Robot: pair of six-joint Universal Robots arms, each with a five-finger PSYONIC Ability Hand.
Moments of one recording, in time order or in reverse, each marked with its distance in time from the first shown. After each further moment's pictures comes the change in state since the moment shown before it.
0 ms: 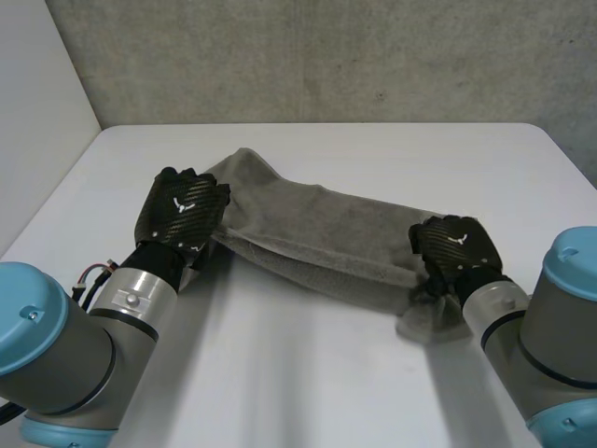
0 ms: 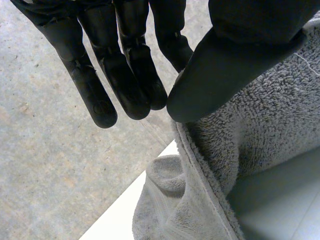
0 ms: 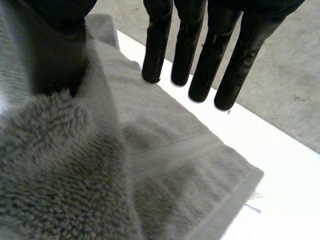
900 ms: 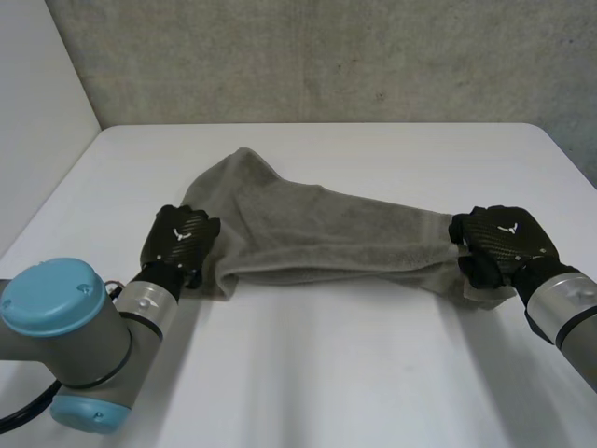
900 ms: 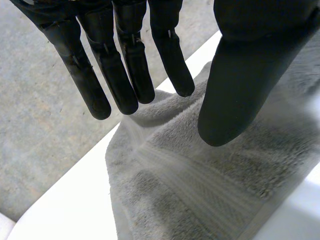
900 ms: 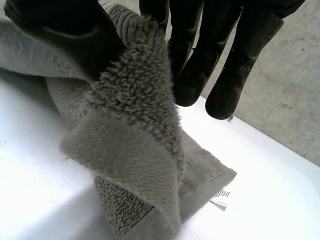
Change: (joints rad) left arm 0.083 -0.240 0.056 0.017 0.007 0.011; right arm -0.277 -0.173 0.130 0.021 -0.336 -0.027; left_hand -0.367 -0.418 -0.417 -0.419 -0.394; right_hand 0.740 0.735 0.752 0.742 0.771
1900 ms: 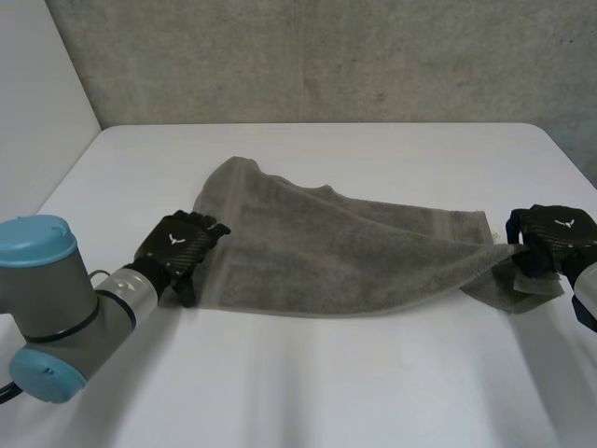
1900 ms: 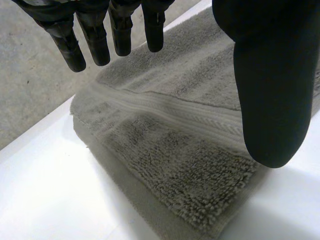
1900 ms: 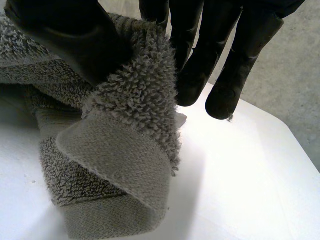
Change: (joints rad) left arm 0.146 -0.055 0.142 -0.317 0.256 0.001; right arm -0.199 0.135 -0.101 0.029 -0.005 -0.005; left_hand -0.582 -0.579 -0.582 -0.581 -0.578; right_hand 0.000 0.000 0.000 0.000 0.000
